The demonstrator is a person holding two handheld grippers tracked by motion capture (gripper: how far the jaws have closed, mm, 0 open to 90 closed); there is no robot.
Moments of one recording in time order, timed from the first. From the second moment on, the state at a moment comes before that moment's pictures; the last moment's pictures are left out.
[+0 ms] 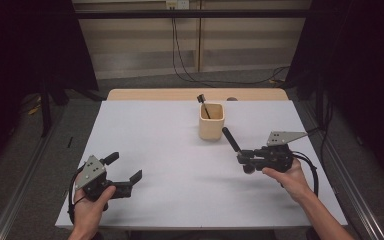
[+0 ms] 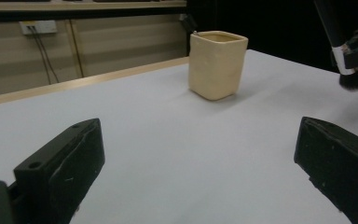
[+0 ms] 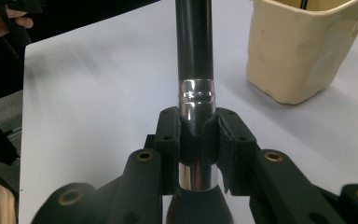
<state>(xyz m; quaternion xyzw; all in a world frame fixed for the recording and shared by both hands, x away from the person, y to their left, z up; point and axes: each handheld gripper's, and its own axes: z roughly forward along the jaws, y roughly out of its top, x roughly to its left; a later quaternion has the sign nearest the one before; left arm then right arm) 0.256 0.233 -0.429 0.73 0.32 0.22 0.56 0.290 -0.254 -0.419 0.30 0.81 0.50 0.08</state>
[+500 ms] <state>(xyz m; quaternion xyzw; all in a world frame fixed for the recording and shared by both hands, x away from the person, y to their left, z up) 0.277 0.189 -0.415 0.76 0.25 0.17 0.57 0.288 -0.230 -0.412 0.25 0.84 0.48 0.05</state>
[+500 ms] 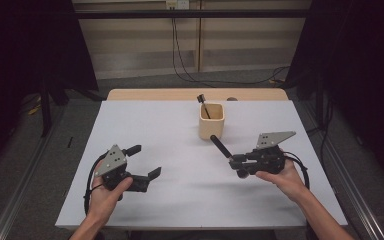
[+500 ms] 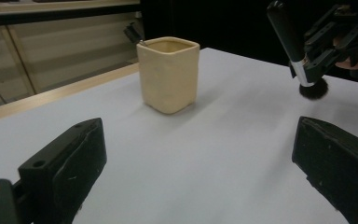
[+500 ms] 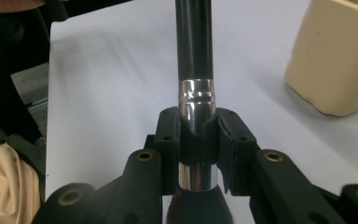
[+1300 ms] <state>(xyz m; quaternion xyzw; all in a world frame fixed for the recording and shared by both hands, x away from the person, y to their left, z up) 0.286 0.141 -0.398 0.79 0.18 0.11 0.57 0.292 -0.185 -0.409 0.17 0.89 0.42 0.01</state>
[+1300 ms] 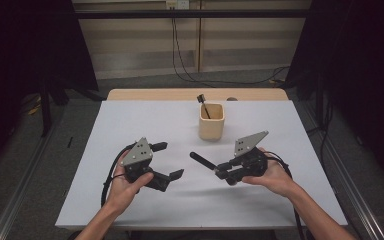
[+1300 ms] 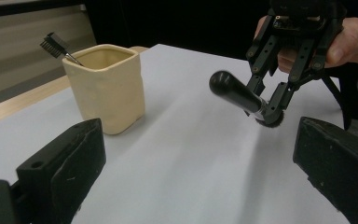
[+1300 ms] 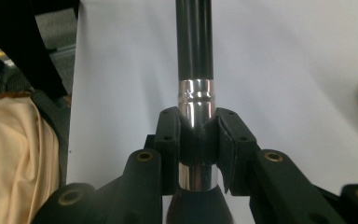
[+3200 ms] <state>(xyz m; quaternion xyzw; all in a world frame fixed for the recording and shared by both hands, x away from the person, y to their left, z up) 0.307 0.097 -0.403 0.94 0.12 0.01 0.33 0.314 -0.119 -0.381 0.04 0.99 0.11 0.01</state>
